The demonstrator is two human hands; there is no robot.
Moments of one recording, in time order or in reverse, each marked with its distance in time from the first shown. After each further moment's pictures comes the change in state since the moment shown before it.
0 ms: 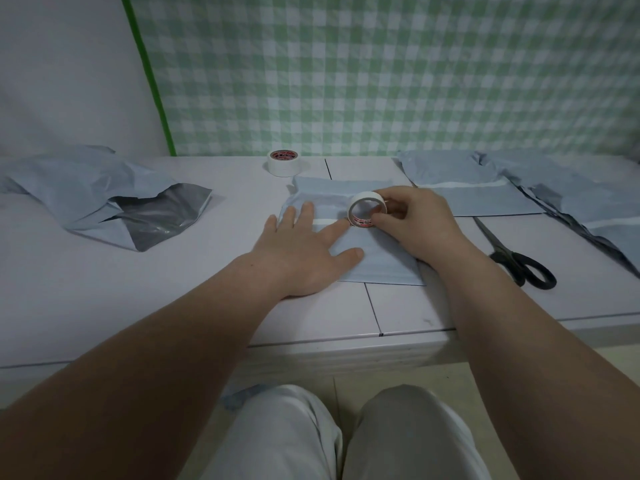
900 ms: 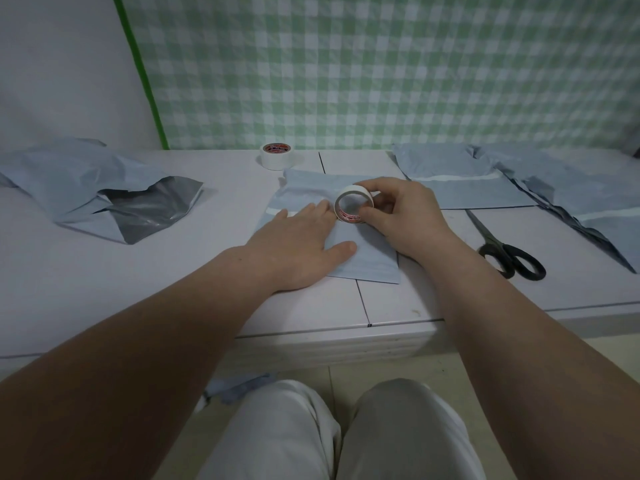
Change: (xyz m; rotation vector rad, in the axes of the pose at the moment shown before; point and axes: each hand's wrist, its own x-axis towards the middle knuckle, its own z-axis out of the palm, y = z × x) left_hand -0.004 0.003 -0.002 -0.111 0.066 0.168; right_hand -0.004 -0.002 0.003 0.056 0.009 -0.034
